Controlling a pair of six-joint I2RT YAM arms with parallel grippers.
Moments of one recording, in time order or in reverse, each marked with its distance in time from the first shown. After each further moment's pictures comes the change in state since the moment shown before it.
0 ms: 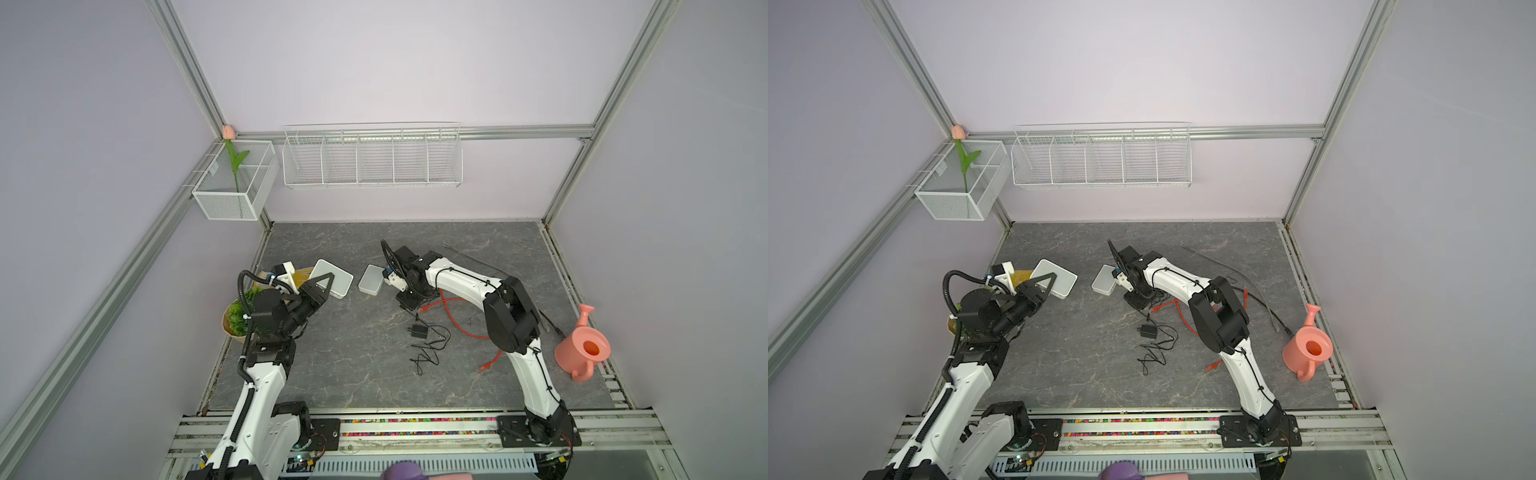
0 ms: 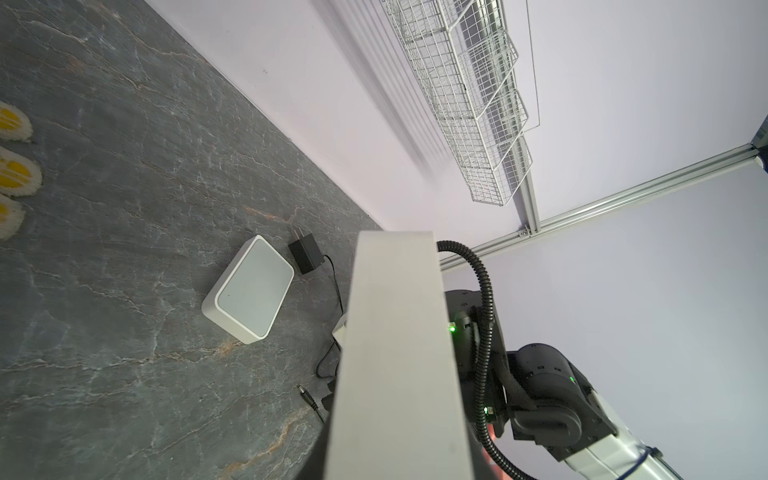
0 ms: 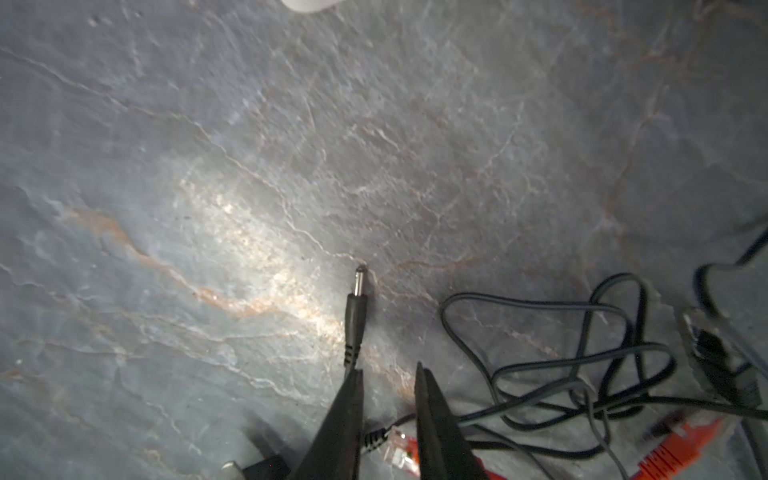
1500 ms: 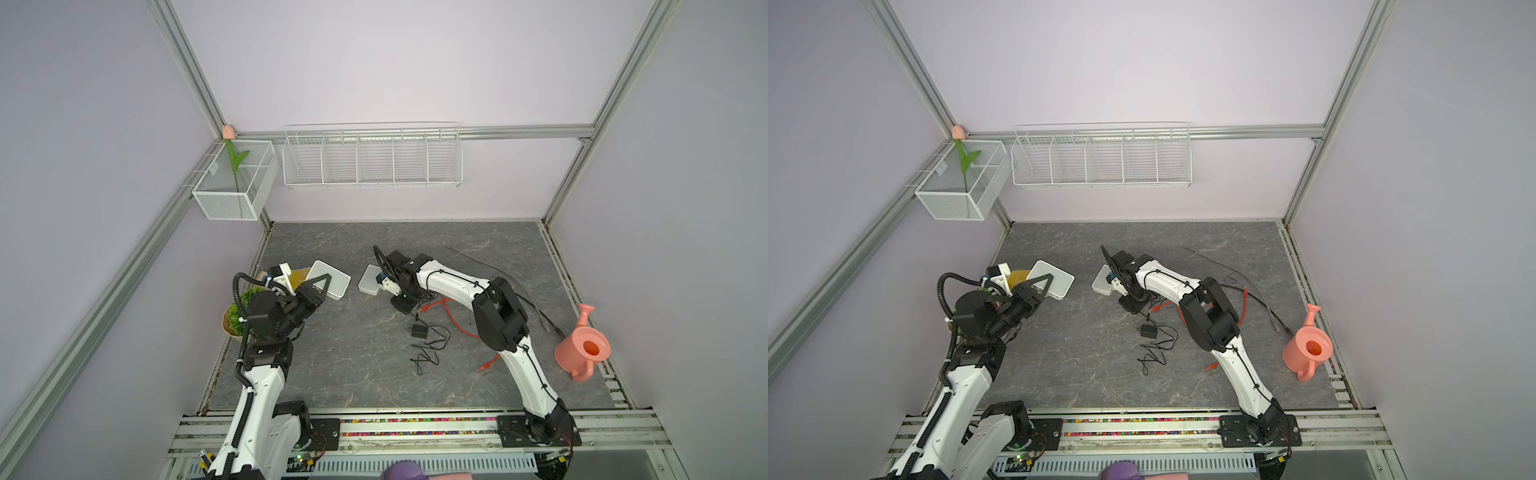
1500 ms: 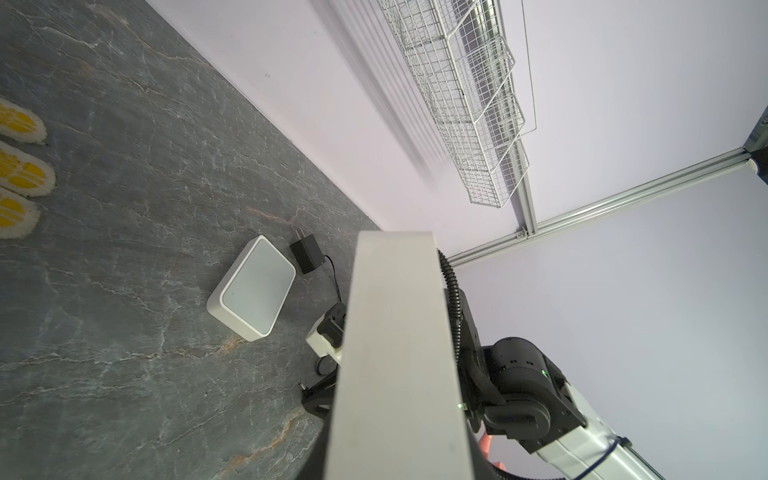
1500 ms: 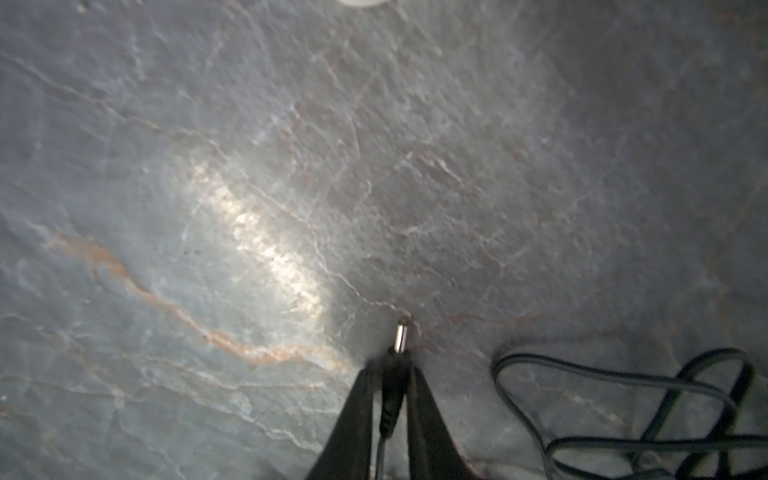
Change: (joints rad) left arm 0.040 -0.029 -0.005 -0.022 0.041 0.000; right arm 0.024 0.088 0.072 -0.034 -0.003 -0.010
